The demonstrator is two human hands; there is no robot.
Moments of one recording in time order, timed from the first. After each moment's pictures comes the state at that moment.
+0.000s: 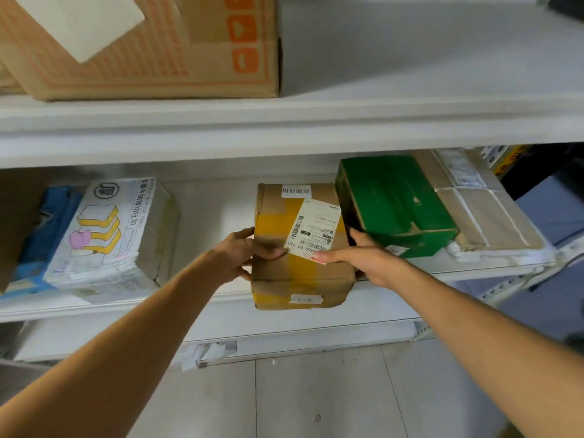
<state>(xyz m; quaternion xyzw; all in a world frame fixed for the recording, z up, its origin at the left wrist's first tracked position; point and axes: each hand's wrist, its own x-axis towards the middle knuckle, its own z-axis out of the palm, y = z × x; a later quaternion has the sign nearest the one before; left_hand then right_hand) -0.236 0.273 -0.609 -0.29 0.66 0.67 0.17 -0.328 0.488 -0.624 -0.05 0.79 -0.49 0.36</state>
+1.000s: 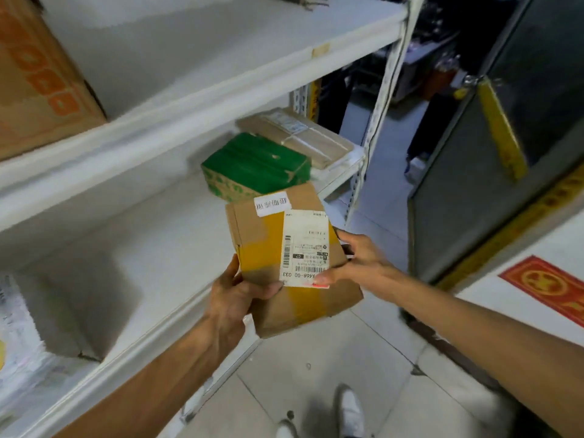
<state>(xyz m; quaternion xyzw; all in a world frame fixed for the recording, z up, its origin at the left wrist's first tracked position) -0.128 0.380 -0.569 -0.14 0.61 0.74 0.24 -0.125 0.606 -0.577 0.08 0.80 -0.58 0.12</state>
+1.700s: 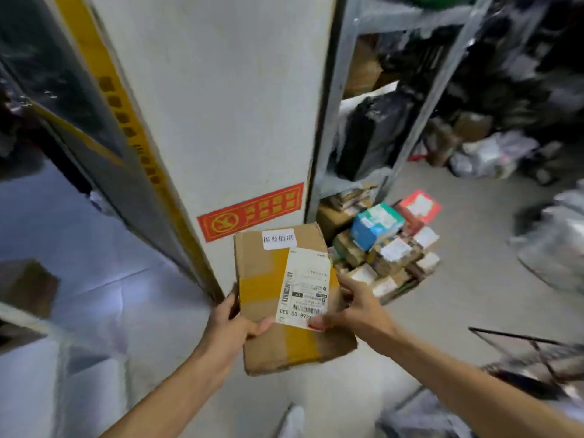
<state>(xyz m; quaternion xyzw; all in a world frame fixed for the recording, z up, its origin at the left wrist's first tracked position) 0.025 0.743 -0.620 0.27 0.63 0.40 0.61 0.251 0.789 -0.622 0.53 0.54 -0.60 -0.26</state>
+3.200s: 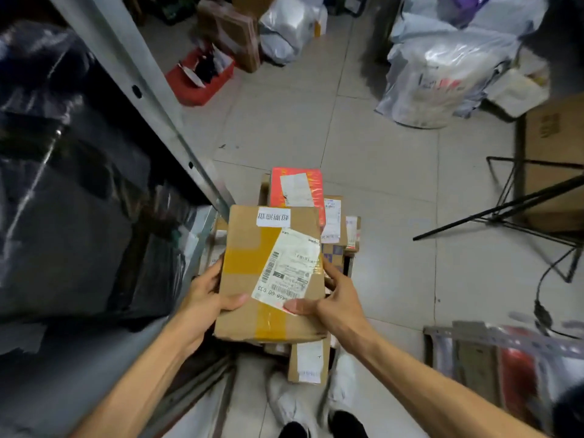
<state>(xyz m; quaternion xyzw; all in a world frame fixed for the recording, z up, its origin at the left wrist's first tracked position) 0.392 1.370 -0.834 0.54 0.50 0.02 0.68 0.541 1.205 -0.857 0.73 0.06 -0.46 -0.51</state>
